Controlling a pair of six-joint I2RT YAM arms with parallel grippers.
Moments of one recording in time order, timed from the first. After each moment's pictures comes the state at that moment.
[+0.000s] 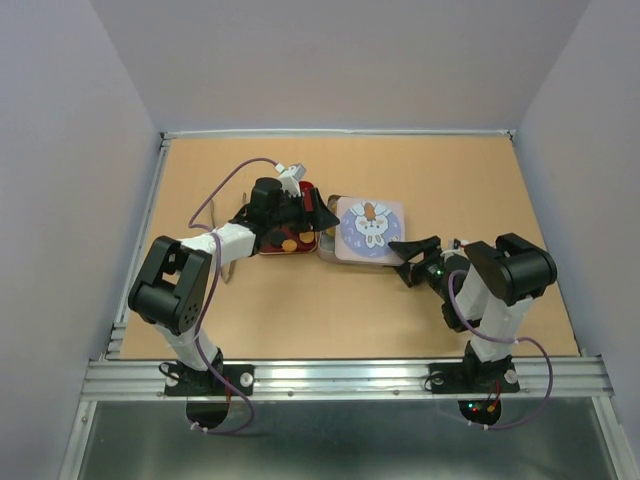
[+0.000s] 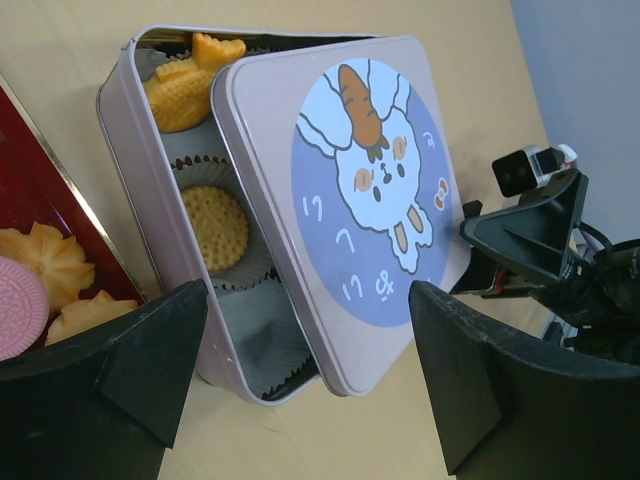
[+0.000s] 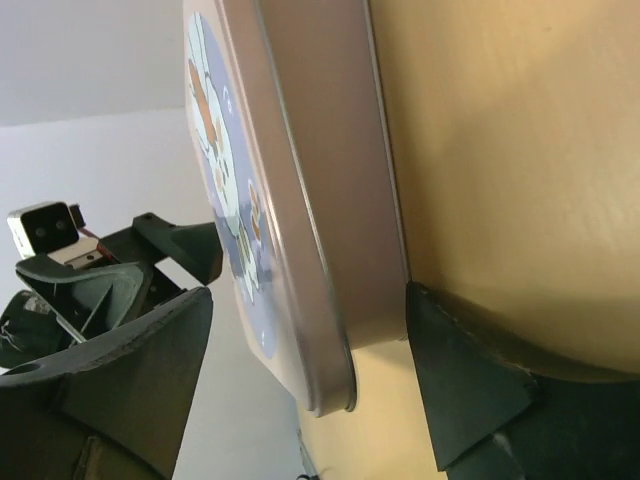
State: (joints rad) left arm -0.44 1.67 0.90 0.31 0.49 -0.57; right arm 0.26 1.85 0.13 1.47 -0.22 1.42
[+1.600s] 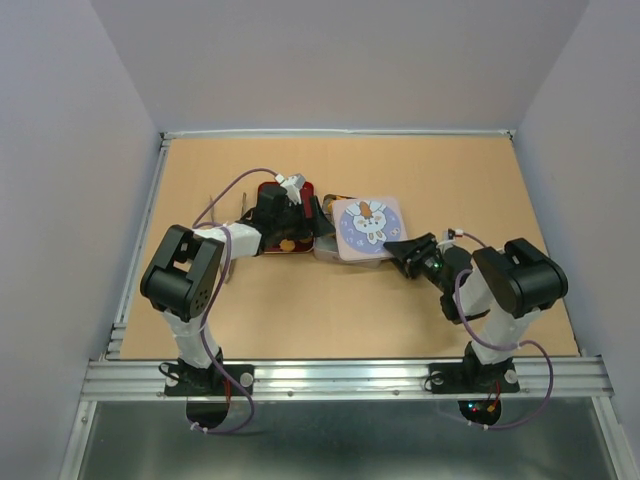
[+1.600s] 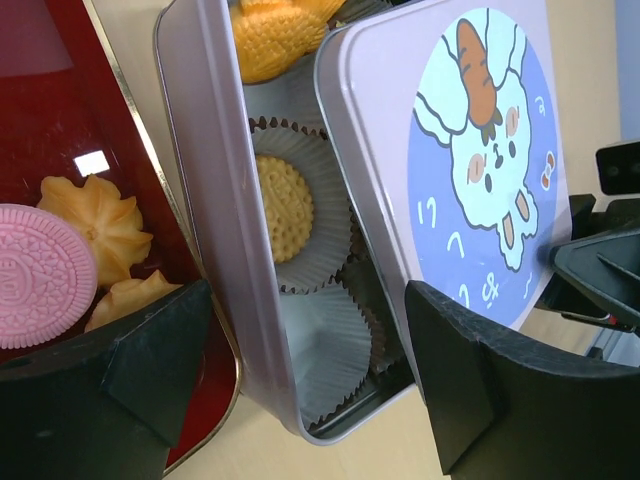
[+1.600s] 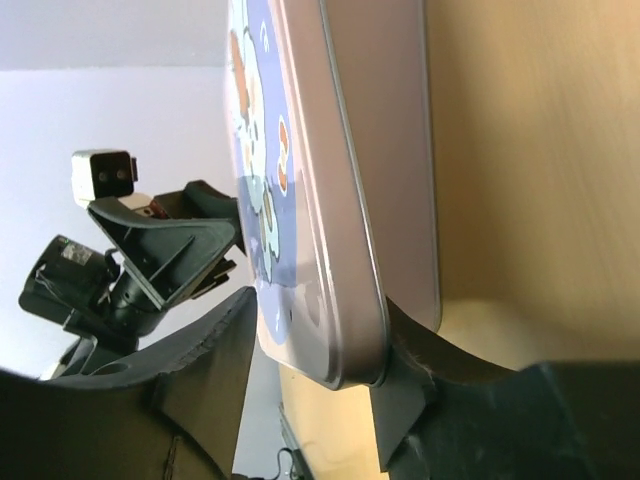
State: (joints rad) left arm -0.44 1.77 0.90 0.28 0.41 -0.58; right arm 0.26 1.76 0.20 1.36 -0.34 1.37
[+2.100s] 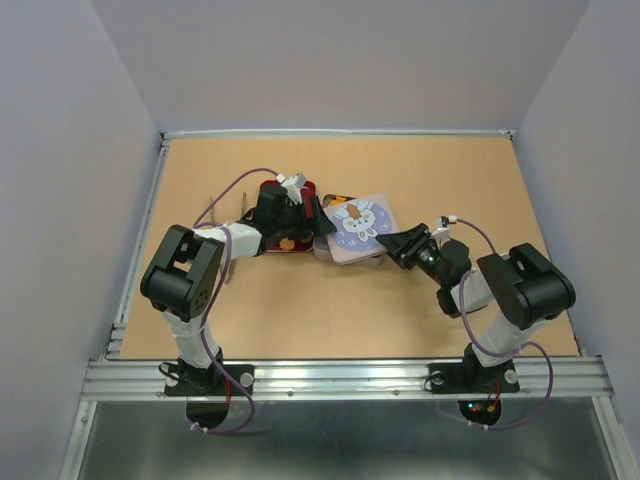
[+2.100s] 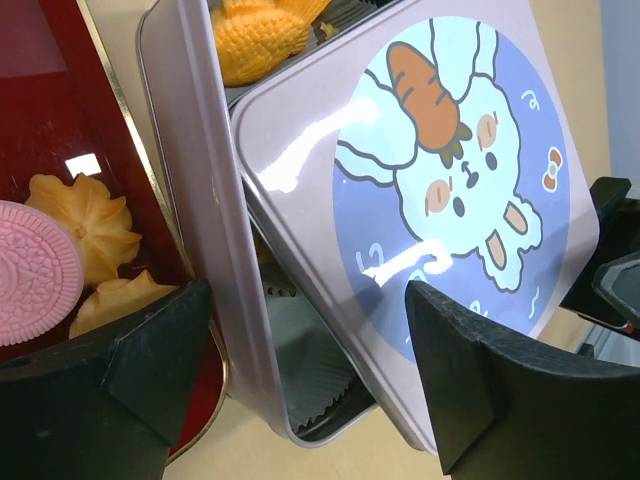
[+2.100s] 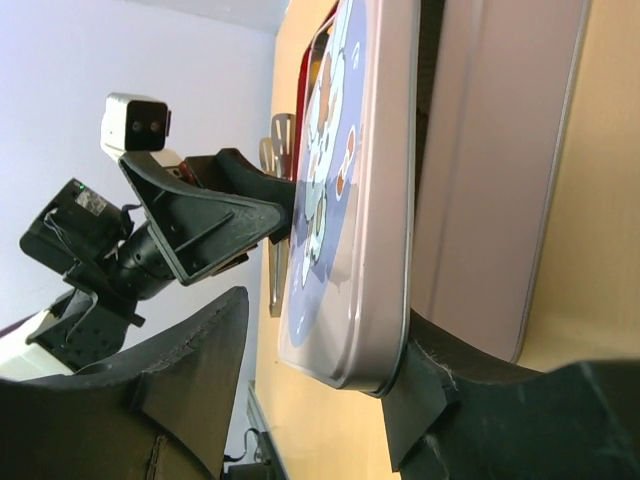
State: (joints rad) left arm -0.44 1.77 0.90 0.30 0.43 -0.59; right arm 0.30 1.67 0.25 1.32 -0.36 1.24
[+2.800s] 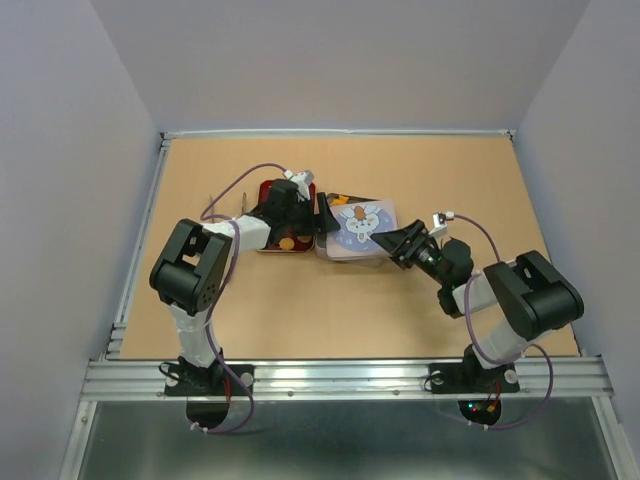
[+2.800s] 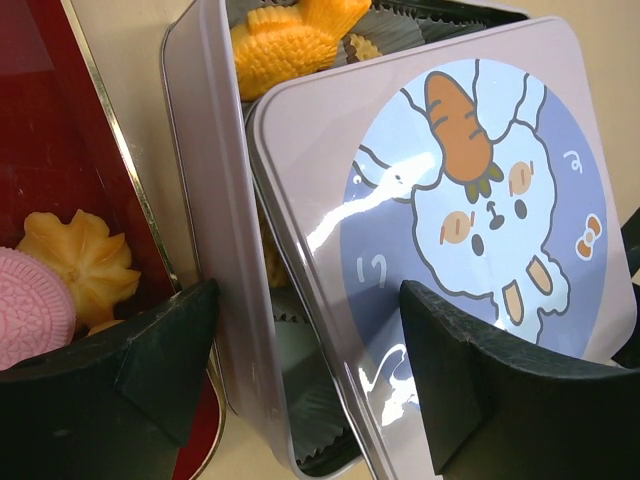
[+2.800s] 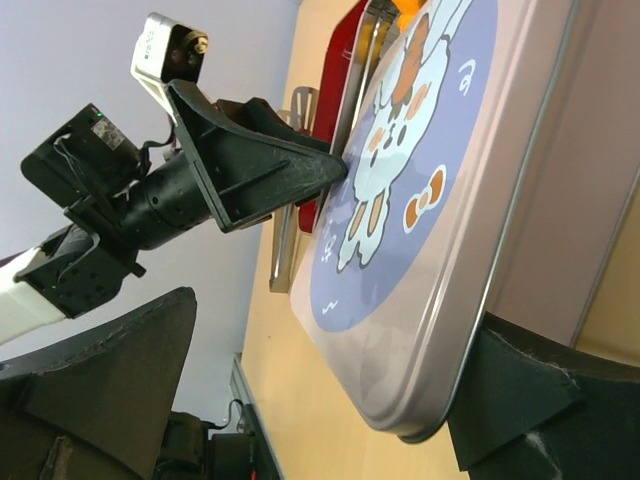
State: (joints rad) left arm -0.48 1.83 1.01 0.20 0.34 -0.57; right arm 0.32 1.62 0.26 1.30 -0.39 1.17
